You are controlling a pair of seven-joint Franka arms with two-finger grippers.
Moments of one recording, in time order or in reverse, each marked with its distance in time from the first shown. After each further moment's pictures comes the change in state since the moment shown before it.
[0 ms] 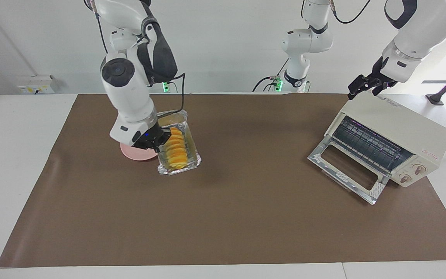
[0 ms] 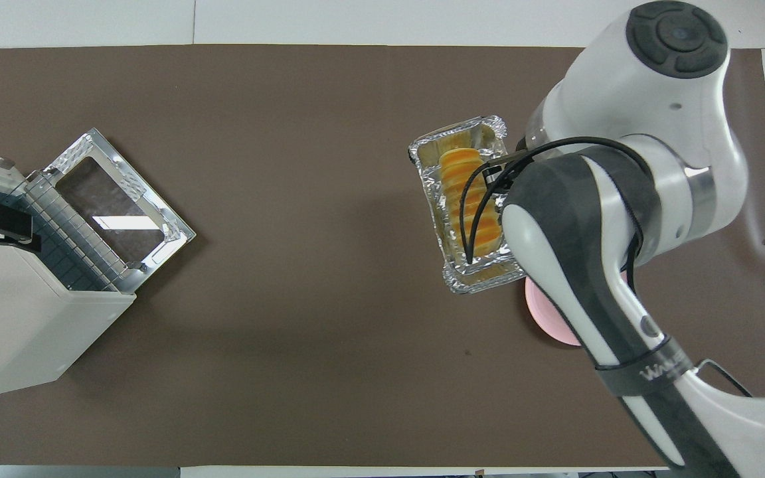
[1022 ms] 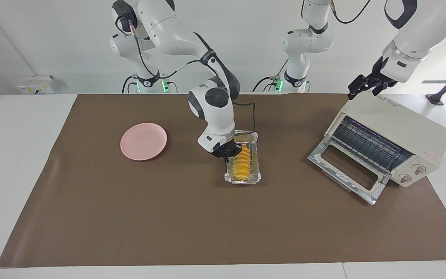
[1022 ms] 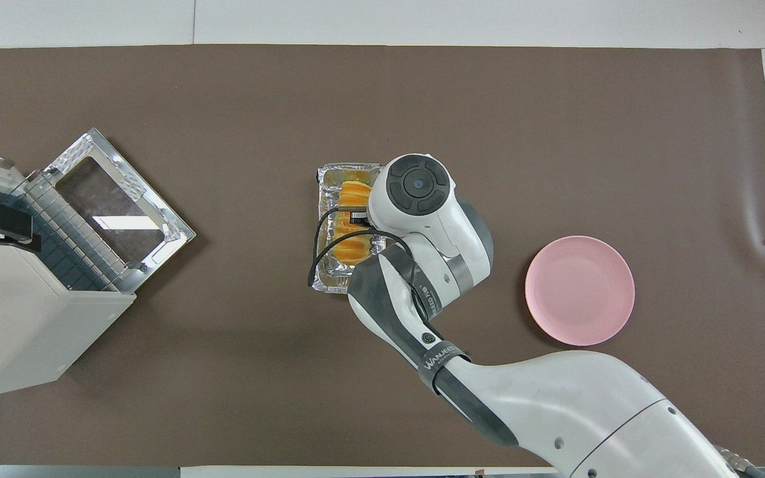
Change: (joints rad) left arm 0.000 0.000 0.000 0.000 0.000 0.000 0.000; right arm 0.218 0.236 -0.006 -0.147 0.001 0.511 0.489
